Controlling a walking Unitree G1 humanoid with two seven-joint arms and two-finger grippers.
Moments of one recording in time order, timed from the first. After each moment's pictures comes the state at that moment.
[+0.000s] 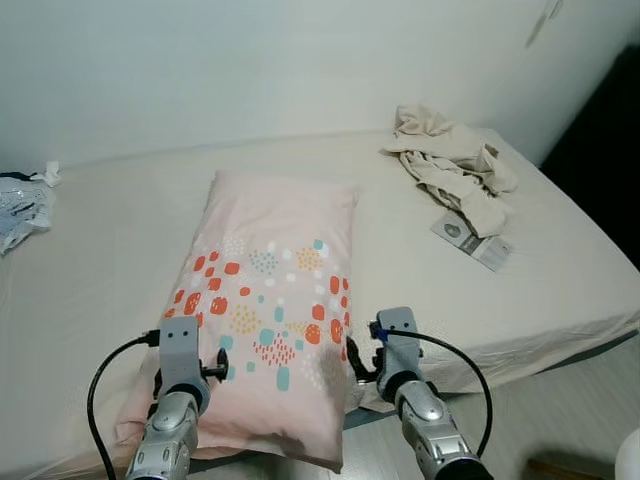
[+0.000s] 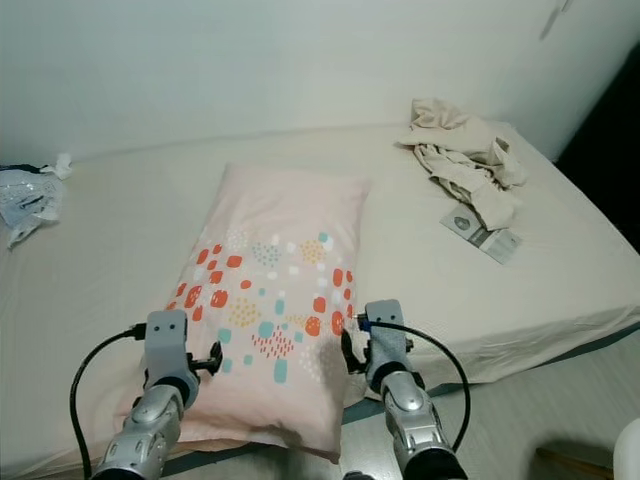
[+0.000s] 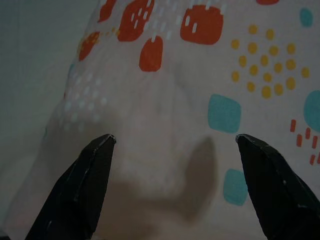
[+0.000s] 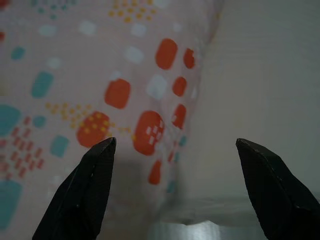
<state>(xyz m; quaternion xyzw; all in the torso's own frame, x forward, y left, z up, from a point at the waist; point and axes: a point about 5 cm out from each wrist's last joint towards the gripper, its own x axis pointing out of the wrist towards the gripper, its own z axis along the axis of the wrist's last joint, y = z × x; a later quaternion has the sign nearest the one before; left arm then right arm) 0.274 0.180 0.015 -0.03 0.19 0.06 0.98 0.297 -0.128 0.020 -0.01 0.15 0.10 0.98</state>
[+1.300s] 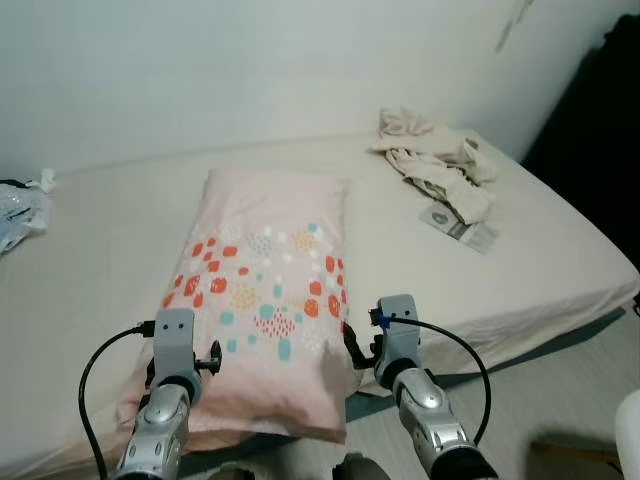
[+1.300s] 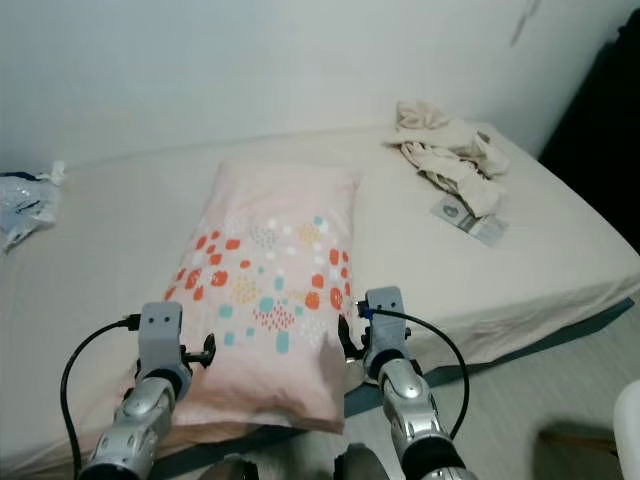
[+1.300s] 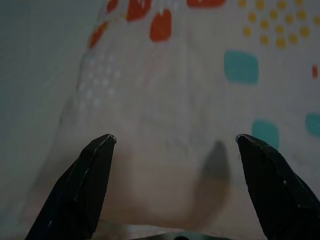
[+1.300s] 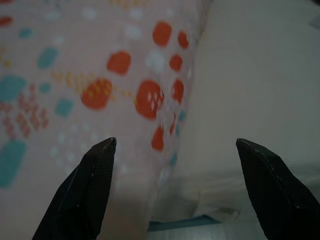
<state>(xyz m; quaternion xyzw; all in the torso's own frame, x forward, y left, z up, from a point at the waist) 0.280 0.189 0.025 0.00 0.17 0.06 0.98 0.303 -0.131 0.029 -0.01 0.12 0.10 0.99</state>
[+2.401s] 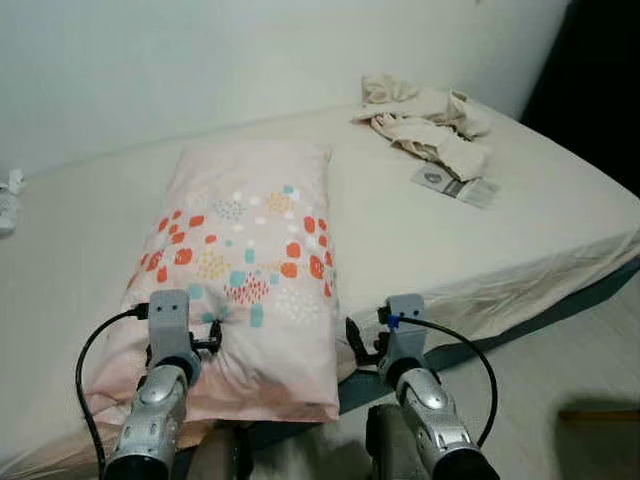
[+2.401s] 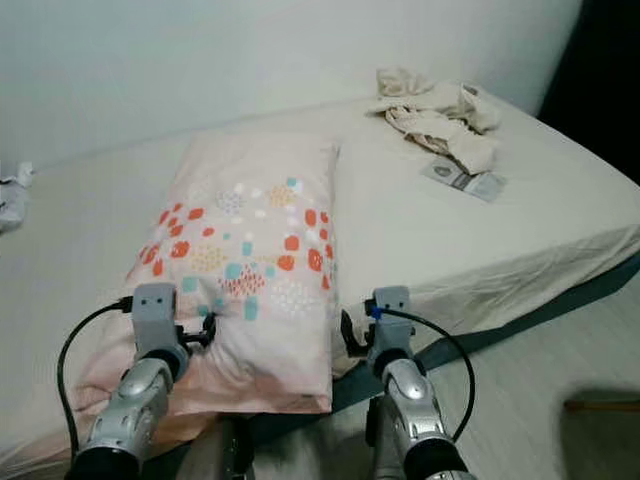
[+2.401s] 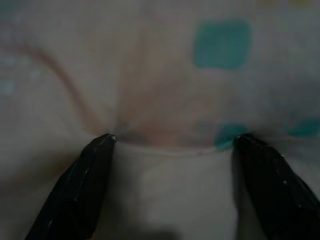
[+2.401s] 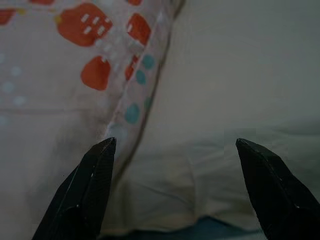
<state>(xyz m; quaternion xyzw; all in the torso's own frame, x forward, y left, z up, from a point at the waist) 0.294 0.213 0.050 -0.09 0.13 0.09 0.98 0.304 -0.123 0.039 0.03 0.09 0.13 0.99</state>
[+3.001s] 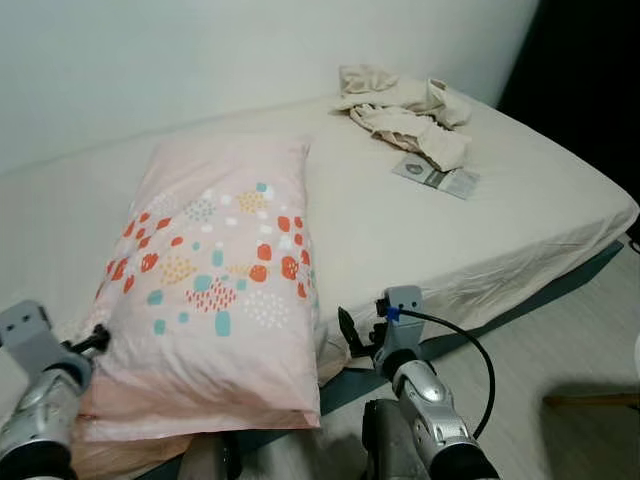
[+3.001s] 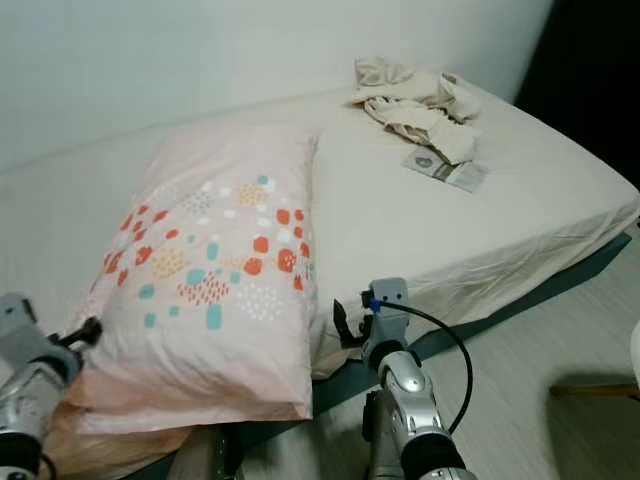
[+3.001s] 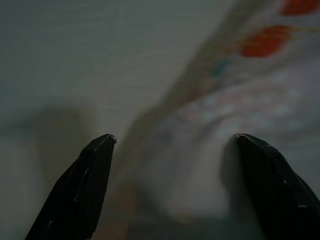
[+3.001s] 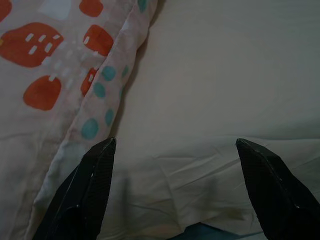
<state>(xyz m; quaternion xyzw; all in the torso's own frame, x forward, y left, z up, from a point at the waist) 0.266 0.338 0.056 -0.19 0.16 0.28 0.93 0.308 -0.127 0.046 0.04 0.08 0.13 0.99</state>
